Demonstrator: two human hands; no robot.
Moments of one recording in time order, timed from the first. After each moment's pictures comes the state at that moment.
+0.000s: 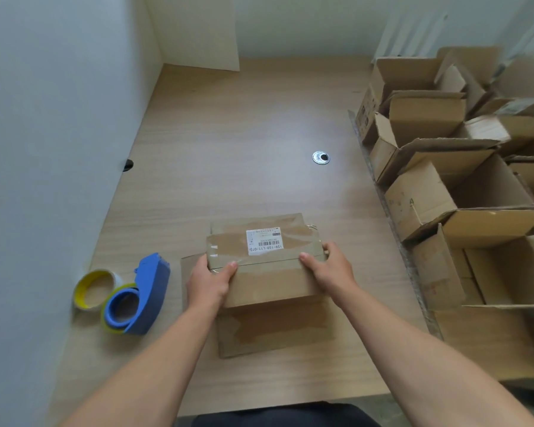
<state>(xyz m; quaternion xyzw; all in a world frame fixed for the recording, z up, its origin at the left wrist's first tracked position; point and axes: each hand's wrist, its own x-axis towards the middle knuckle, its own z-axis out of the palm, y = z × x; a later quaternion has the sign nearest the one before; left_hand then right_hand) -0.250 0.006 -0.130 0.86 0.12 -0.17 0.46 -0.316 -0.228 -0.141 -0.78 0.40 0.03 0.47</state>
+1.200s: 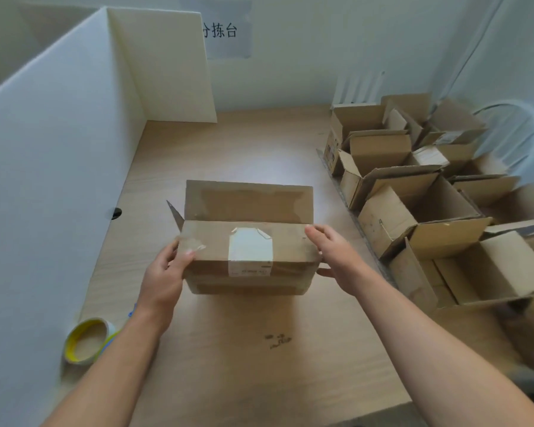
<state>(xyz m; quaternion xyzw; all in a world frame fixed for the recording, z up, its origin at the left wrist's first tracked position) -0.206 0.045 -0.041 0.71 -0.04 -0.13 0.69 -0.308 -0.244 -0.035 -0.68 0.33 0.00 0.65</state>
